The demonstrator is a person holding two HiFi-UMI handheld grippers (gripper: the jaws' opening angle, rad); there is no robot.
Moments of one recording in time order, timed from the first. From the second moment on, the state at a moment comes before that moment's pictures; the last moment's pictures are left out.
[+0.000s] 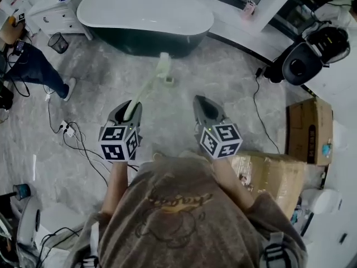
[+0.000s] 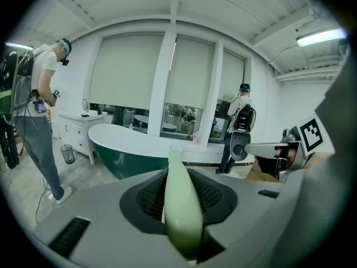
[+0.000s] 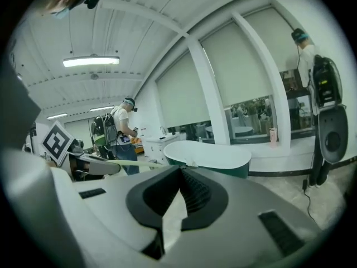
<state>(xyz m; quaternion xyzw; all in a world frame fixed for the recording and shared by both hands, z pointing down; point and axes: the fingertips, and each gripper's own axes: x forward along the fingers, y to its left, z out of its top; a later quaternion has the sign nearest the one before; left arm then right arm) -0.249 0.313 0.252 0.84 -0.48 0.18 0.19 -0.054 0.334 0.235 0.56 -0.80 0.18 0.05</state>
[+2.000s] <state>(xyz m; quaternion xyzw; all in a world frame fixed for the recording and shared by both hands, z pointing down) -0.112 -0.008 0.284 0.81 -0.51 0.19 0.21 0.085 -0.009 0.285 0.52 -0.82 0.23 0.05</state>
